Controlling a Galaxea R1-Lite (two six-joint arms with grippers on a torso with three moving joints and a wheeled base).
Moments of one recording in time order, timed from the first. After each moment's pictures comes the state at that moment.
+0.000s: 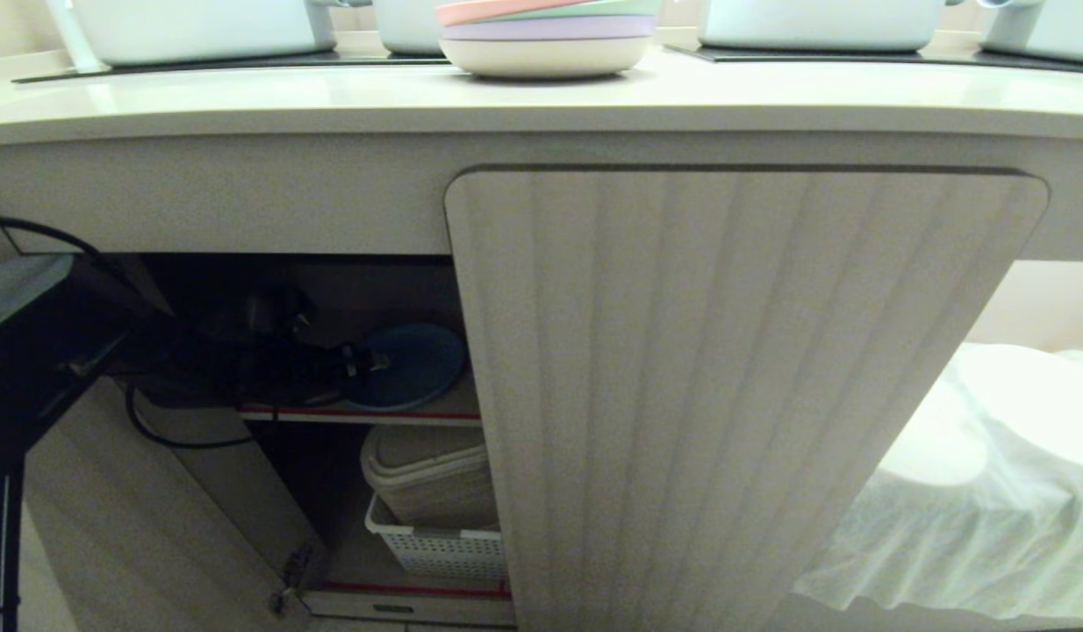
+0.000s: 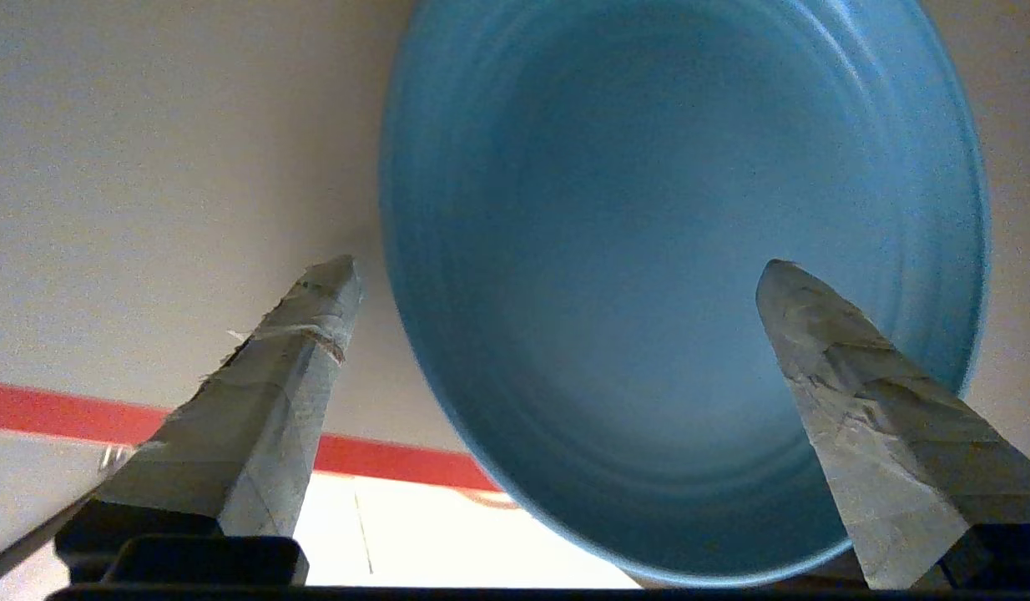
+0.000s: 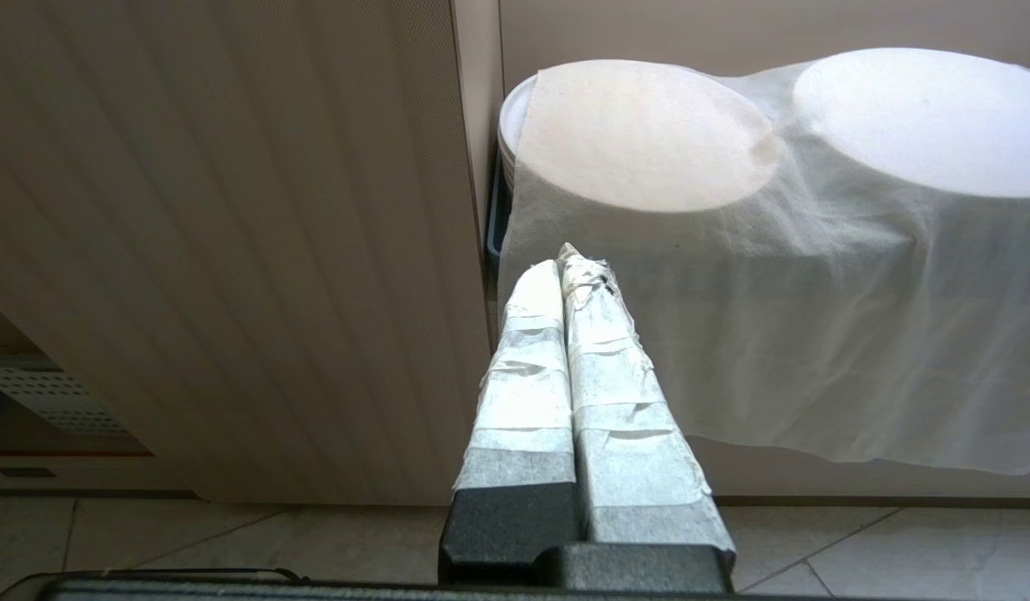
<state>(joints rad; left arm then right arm) 0.04 2.24 -1.25 -0.32 -0.19 -0.35 0.00 0.00 0.00 0.00 -0.03 0.03</state>
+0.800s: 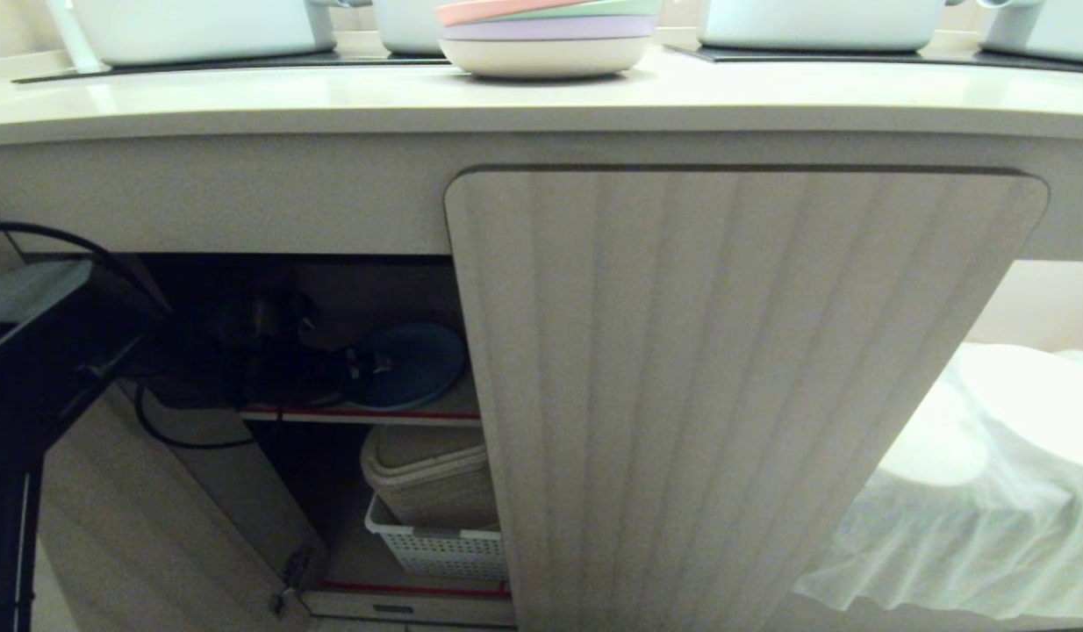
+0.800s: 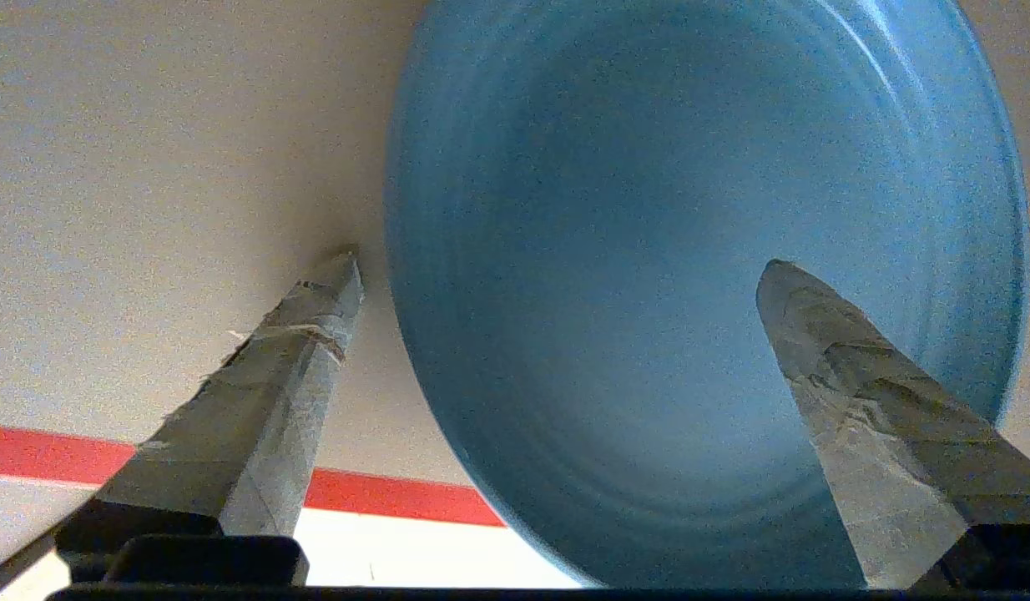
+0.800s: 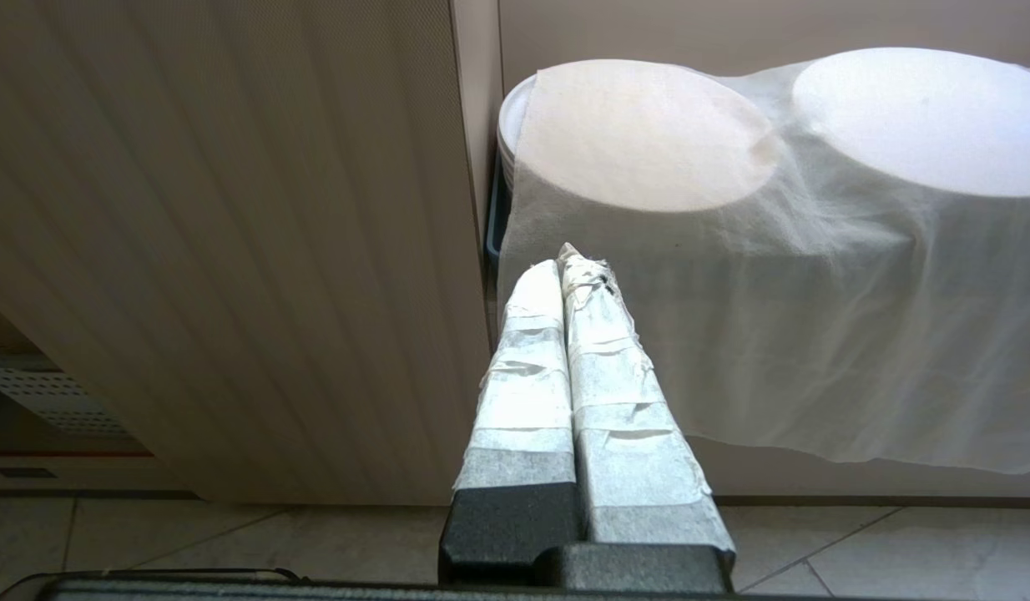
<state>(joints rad) 0.04 2.28 -1.28 -0.32 -0.19 -0.35 0.00 0.00 0.00 0.00 -0.03 0.03</state>
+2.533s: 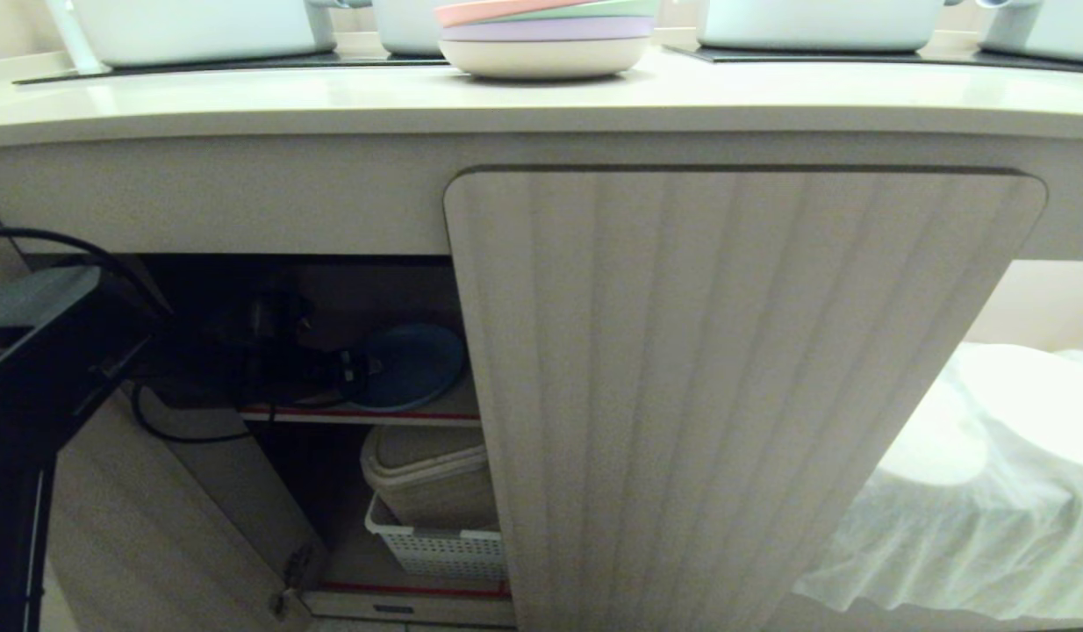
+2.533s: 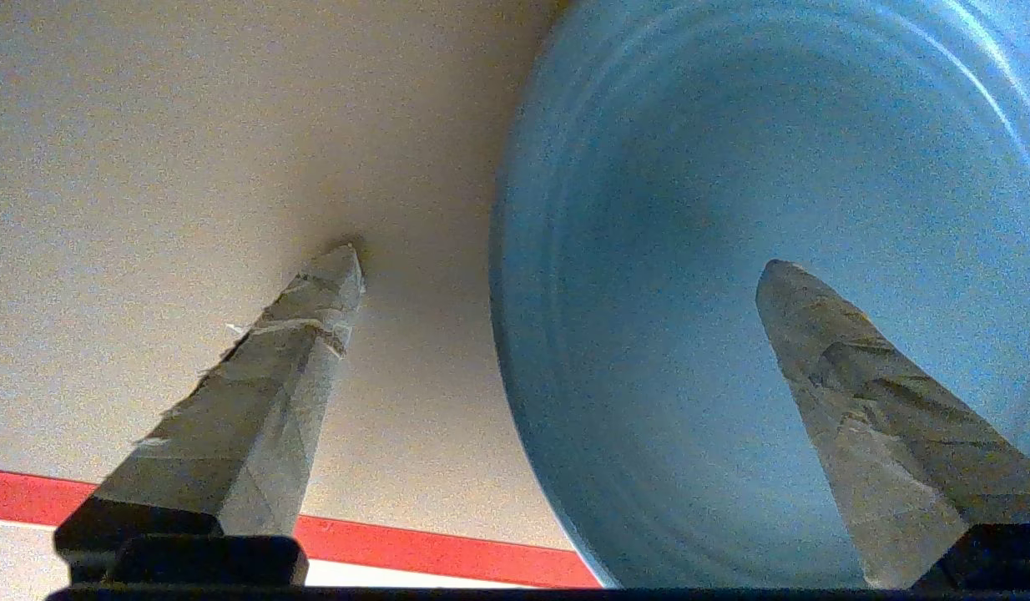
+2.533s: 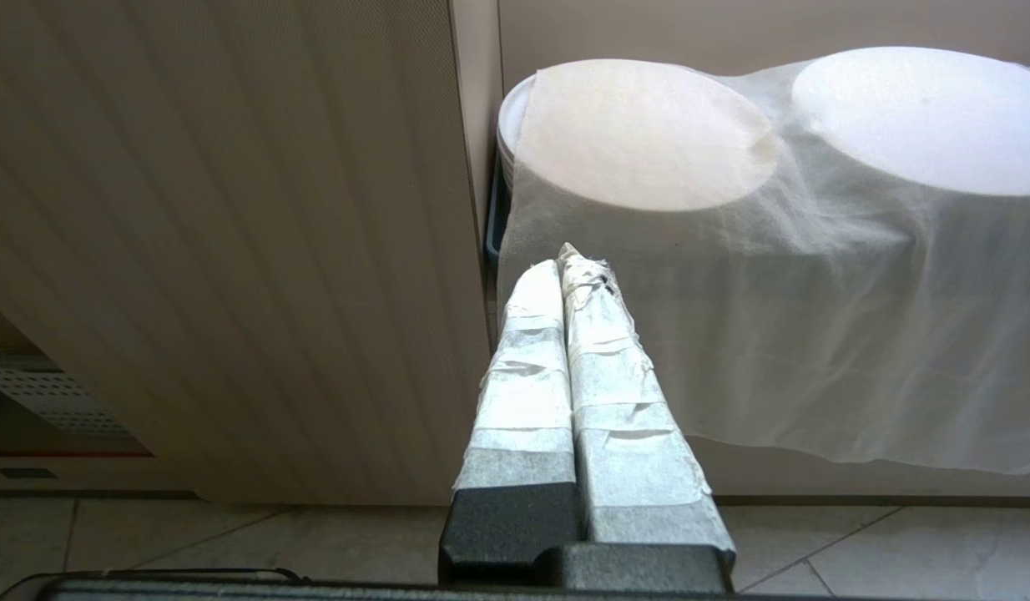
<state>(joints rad) 0.07 2.32 -1.32 -0.33 -0.11 -0.26 0.00 0.00 0.00 0.00 -0.03 0.03</state>
